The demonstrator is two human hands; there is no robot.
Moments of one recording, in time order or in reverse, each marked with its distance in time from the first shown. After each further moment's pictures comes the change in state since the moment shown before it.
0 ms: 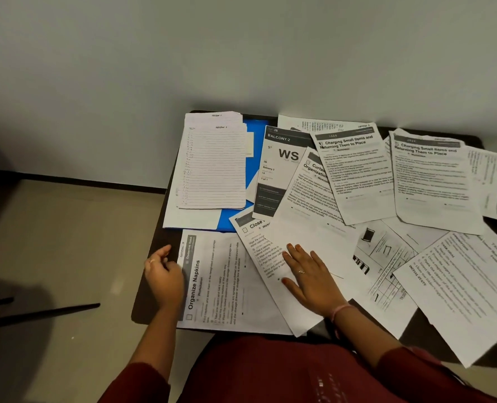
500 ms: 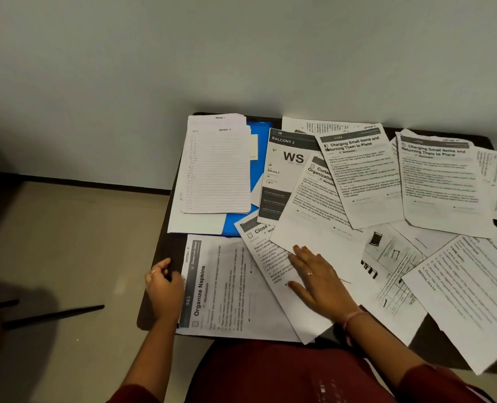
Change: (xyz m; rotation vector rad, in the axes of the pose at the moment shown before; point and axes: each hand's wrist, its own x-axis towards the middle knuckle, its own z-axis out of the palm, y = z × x) left_hand 0.007 -0.003 -0.013 0.101 -0.070 -0.076; right_hand 0.003 -0.003 -0.013 0.060 0.054 -0.013
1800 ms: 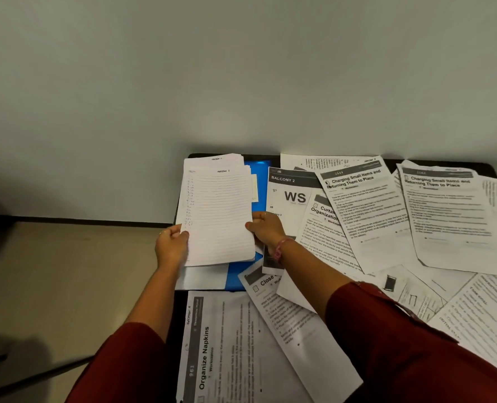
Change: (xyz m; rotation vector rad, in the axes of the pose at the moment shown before) left_hand 0.139 0.138 0.057 -0.237 -0.194 -0.077; right_hand 0.251 -0.072 -0.079 1.071 0.047 0.661
